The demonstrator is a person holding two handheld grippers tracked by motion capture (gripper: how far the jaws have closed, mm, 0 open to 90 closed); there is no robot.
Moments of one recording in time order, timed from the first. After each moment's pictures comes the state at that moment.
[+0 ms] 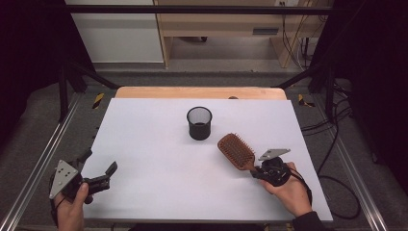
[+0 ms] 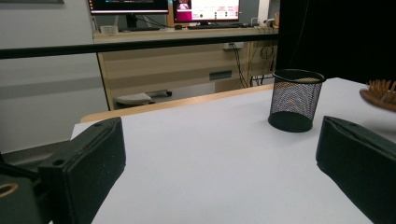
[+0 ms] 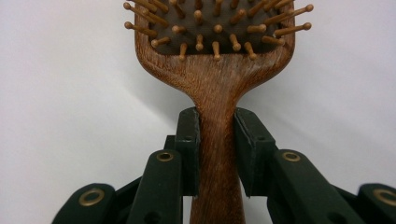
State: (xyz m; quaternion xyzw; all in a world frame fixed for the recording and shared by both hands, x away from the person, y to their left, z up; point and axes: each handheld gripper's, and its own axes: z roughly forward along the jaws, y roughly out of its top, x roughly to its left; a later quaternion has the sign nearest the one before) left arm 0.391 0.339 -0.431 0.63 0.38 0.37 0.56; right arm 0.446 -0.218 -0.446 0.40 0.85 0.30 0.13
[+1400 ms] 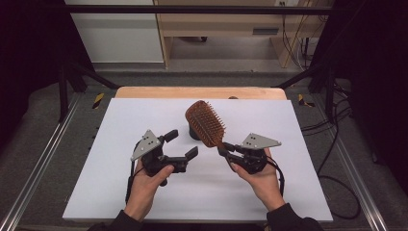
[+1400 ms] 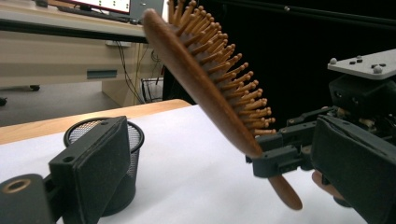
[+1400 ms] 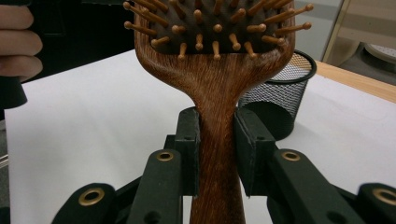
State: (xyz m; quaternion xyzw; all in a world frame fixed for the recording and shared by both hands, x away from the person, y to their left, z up) left arm 0.438 0.142 -0.374 0.66 0.32 0.17 0.66; right arm 0.454 -0.146 -0.395 0.30 0.77 0.54 0.17
